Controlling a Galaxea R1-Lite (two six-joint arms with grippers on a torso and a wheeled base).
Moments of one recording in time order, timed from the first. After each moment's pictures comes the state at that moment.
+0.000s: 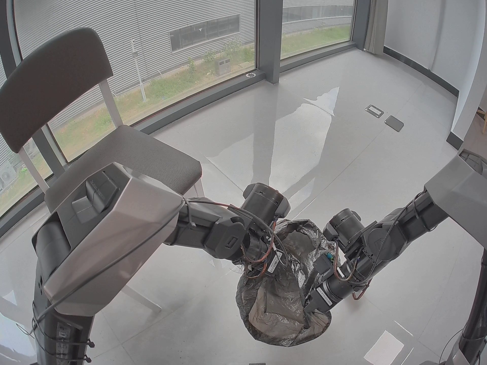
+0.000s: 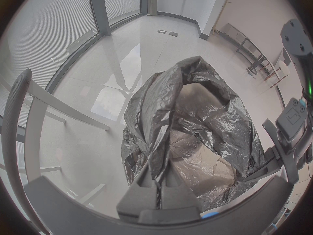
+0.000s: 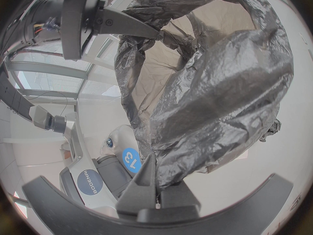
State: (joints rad) left arm -0.74 2.32 -1.59 0.22 0.10 -0.07; right arm 0.50 2.14 -1.04 0.20 0.42 -0.03
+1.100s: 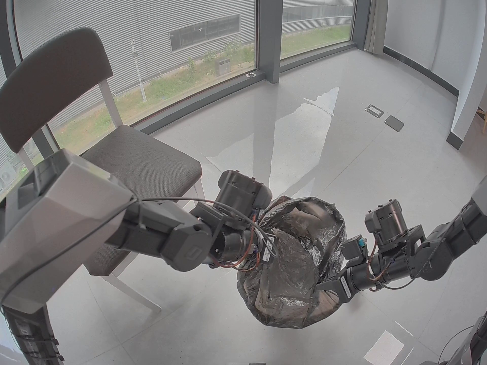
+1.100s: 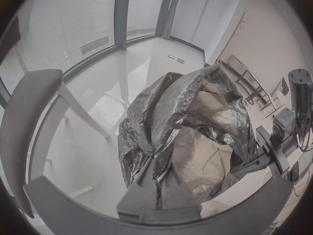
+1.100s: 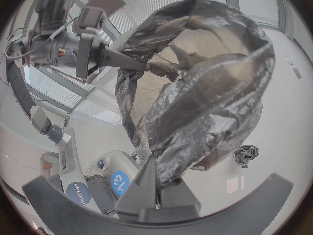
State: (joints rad) left arm -0.73 2.09 -1.24 -0.11 0.10 -0.21; right arm 0.46 1.89 -0.65 -0.33 0.35 -0.03
